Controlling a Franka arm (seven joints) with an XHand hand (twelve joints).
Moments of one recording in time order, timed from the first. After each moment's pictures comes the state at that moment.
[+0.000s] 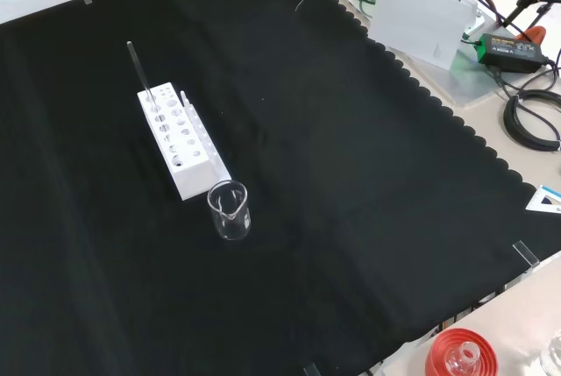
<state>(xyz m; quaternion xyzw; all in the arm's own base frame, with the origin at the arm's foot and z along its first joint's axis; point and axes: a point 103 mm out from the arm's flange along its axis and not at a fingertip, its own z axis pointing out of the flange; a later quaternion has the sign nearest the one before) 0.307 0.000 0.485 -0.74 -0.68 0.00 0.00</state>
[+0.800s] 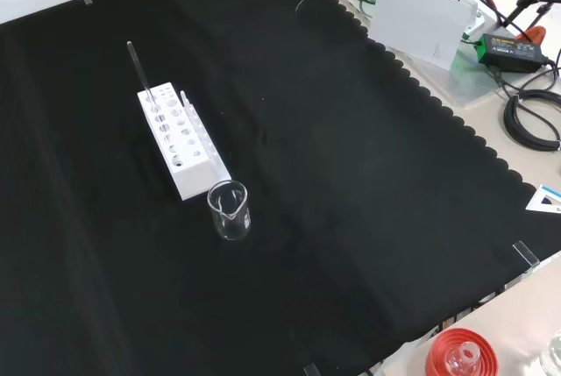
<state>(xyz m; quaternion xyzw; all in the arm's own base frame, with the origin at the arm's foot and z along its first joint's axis) 0.250 0.001 0.522 -0.76 -0.65 -0.03 -0.01</state>
